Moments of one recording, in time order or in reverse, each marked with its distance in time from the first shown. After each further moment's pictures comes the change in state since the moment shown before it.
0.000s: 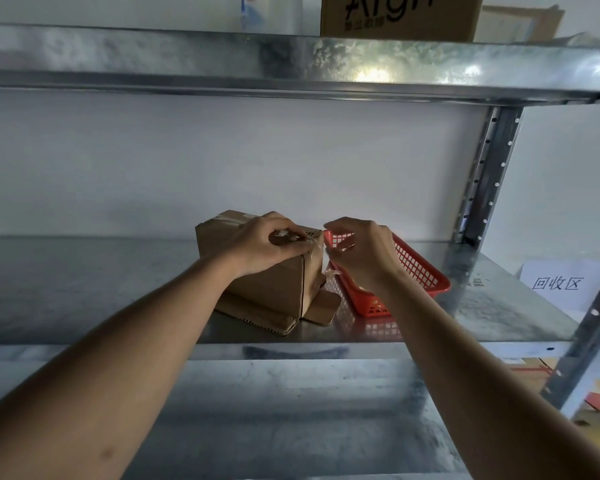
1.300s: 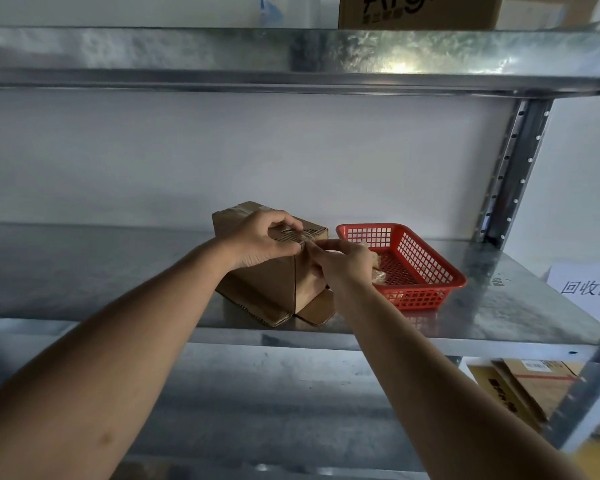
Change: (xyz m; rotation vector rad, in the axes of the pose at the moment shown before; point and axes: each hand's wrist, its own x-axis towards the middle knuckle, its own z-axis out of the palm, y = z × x) left_hand -0.026 0.006 -0.021 -0.086 -0.056 -0.111; right_hand -0.027 -0.056 0.047 0.910 0.051 0.733
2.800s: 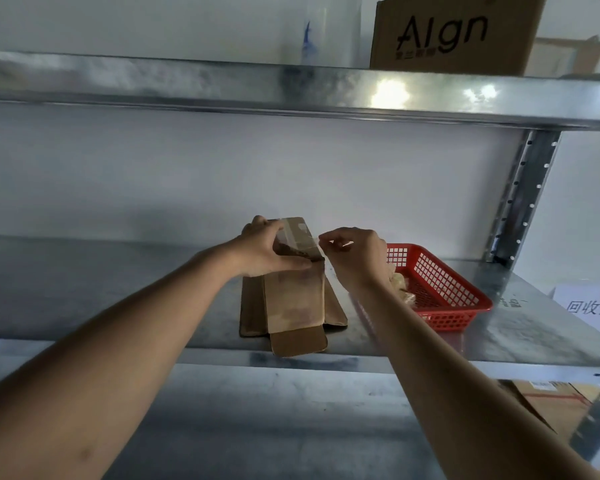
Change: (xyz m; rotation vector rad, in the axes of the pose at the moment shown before) left_hand 0.002 -0.030 -0.056 0.374 -0.025 -0.186; right_hand 0.022 -0.024 0.036 -0.638 0.065 -0.643
